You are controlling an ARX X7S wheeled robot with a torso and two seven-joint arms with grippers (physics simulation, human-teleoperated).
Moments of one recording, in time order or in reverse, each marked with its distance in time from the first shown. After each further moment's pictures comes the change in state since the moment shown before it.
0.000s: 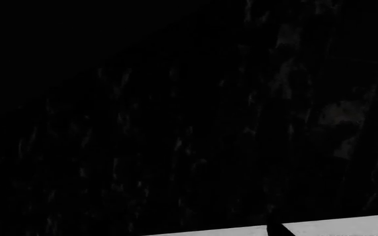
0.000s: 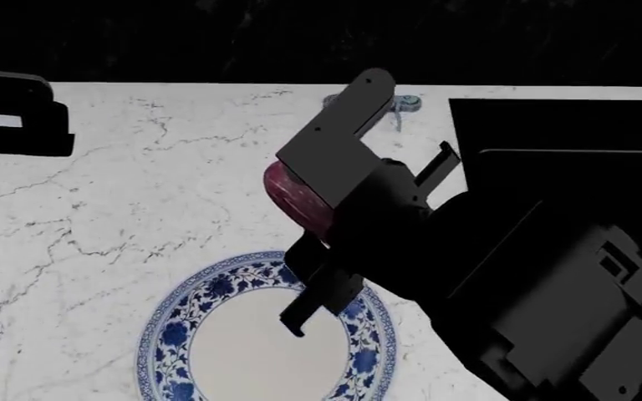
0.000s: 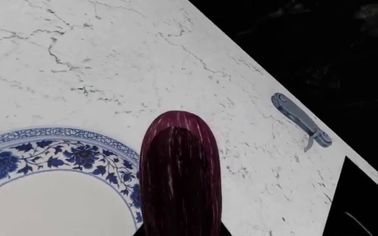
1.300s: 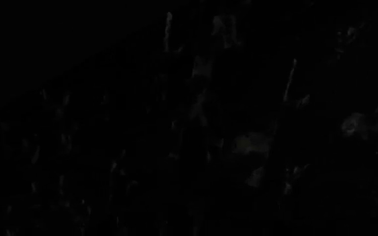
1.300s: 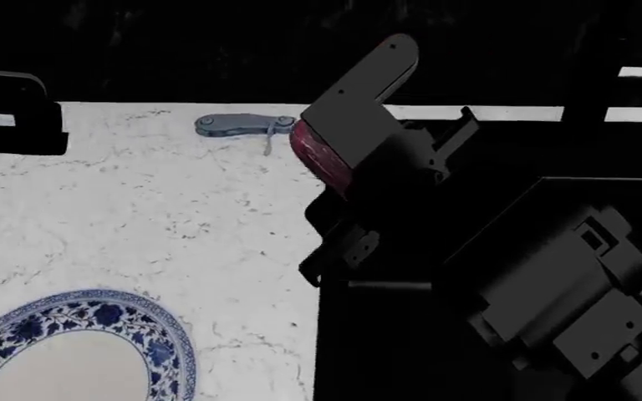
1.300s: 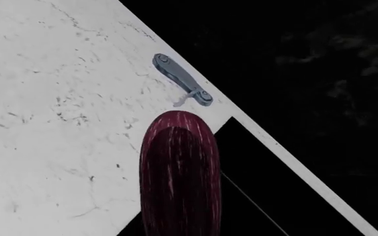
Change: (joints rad) left arm 0.004 0.001 -0.020 0.006 0.014 -0.003 0.004; right arm 0.027 -0.045 -0.030 0.193 -0.127 -0.145 -0.052
